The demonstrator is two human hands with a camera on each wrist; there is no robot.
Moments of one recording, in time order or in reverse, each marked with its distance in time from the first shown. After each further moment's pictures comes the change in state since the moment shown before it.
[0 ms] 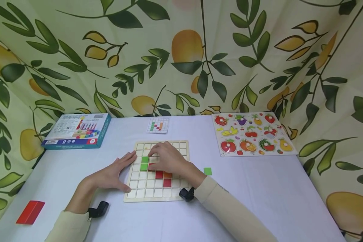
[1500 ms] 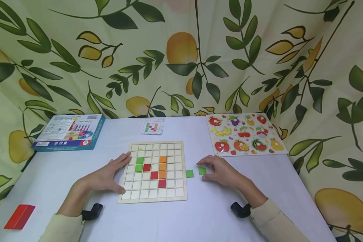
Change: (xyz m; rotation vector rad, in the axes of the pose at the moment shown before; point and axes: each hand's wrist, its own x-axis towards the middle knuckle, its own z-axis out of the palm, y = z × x) left_hand -0.002 0.000 -0.001 -0.029 0.004 0.035; right_hand -0.137 0.113 -0.057 0.059 0.061 0.161
